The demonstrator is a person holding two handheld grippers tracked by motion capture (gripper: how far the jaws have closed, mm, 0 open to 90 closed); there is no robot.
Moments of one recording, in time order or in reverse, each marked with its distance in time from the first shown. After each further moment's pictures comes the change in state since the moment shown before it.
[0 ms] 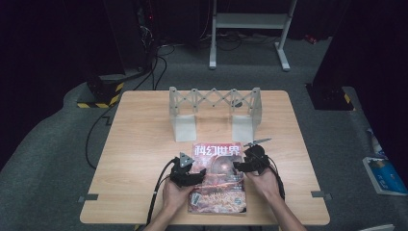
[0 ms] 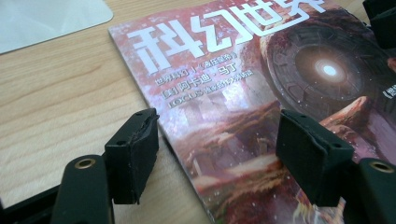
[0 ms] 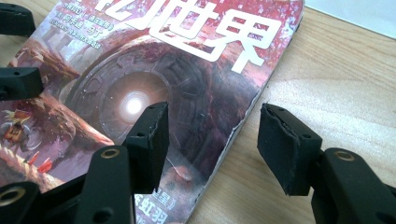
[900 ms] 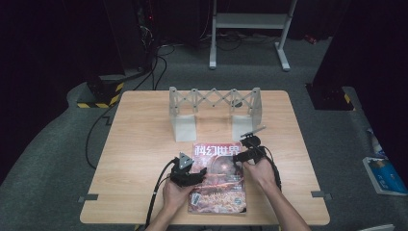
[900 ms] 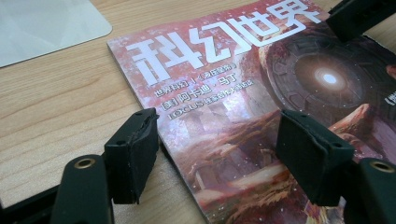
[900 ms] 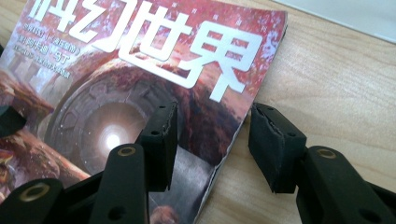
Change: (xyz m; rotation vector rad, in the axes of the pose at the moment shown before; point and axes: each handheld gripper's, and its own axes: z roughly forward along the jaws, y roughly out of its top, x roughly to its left) left arm 0.000 -0.005 0.002 -0.049 0.000 0.009; right arm -0.010 0.035 0.016 0.148 -0.012 0.124
